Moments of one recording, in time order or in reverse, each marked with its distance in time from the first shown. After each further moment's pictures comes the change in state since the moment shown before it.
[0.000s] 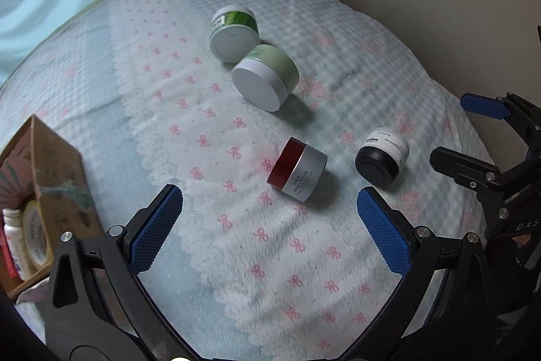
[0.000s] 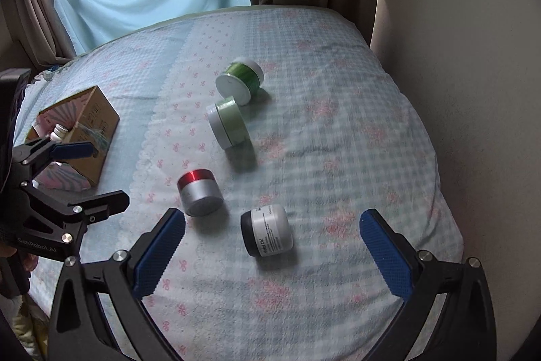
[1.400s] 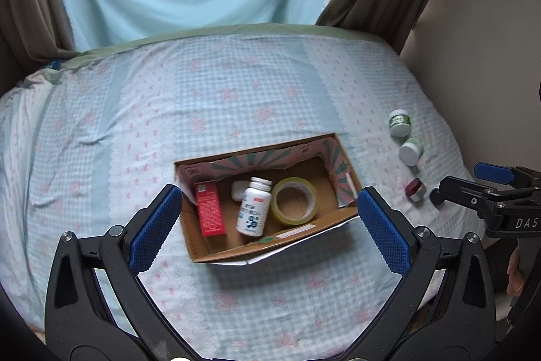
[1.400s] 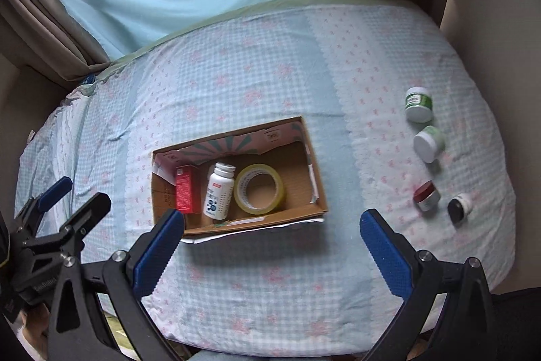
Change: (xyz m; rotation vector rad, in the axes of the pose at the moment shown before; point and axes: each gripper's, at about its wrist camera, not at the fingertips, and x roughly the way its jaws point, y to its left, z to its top) left arm -0.339 0.331 -0.069 -0.360 -0.132 0.136; right arm -0.114 0.344 0.164 0.131 0.192 0.065
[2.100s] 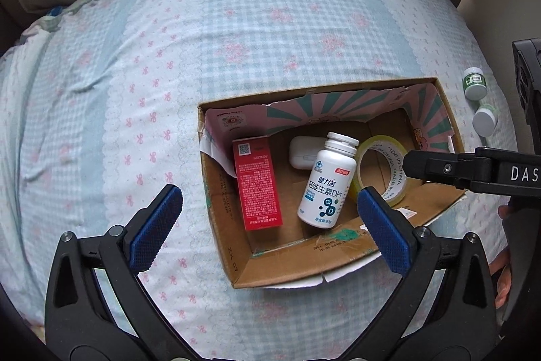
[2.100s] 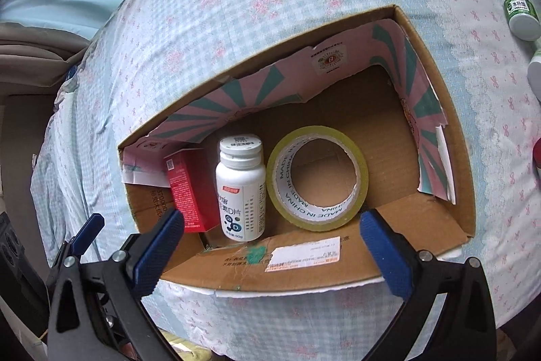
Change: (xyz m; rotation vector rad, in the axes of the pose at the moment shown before) left arm 0.156 0.092 -0.034 -0.044 0.241 0.132; right arm 0.216 0.038 0.017 0.192 0.333 0.236
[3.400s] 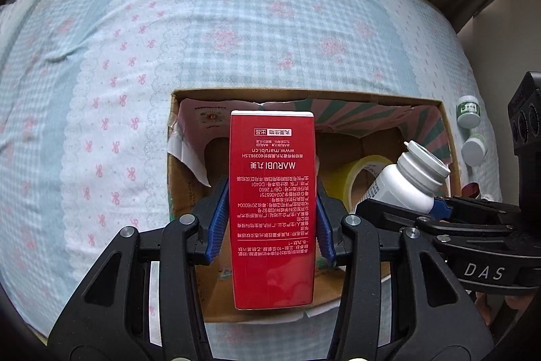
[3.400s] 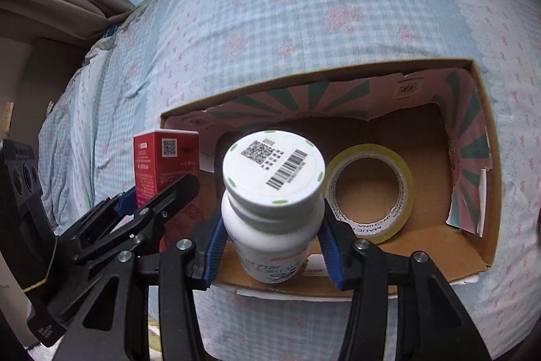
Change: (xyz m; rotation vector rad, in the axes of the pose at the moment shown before) left arm 0.054 0.011 0.005 -0.117 0.012 -0.115; right arm 0.037 0.045 -0.003 -0.229 0.014 0.048
